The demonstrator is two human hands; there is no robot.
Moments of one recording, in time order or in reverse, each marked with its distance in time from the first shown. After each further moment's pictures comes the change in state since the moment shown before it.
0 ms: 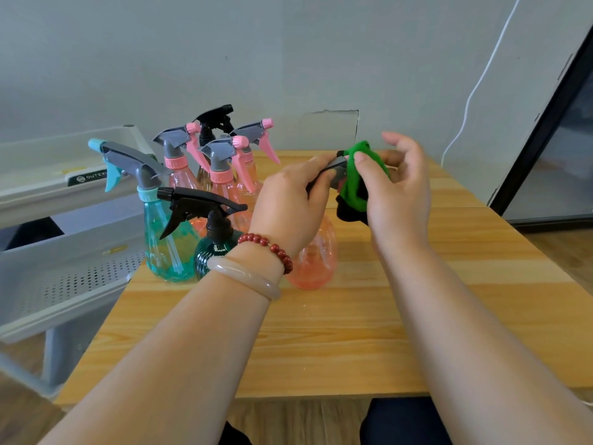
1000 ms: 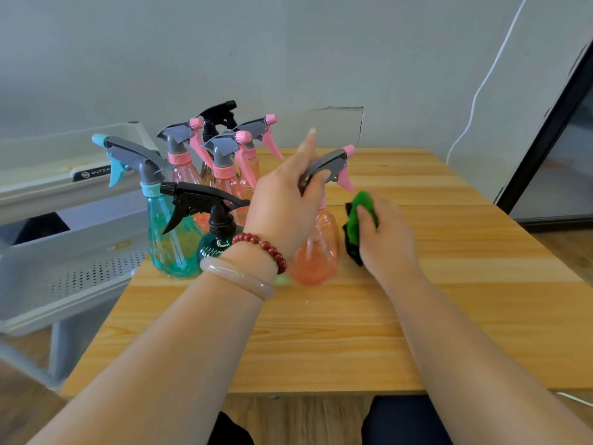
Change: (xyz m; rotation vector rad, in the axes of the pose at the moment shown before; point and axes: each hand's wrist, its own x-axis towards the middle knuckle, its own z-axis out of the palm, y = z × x) left_hand -0.008 0.007 -0.011 -0.055 -0.046 -0.184; right_hand -0.013 0.065 -0.022 -0.620 -0.252 -0.106
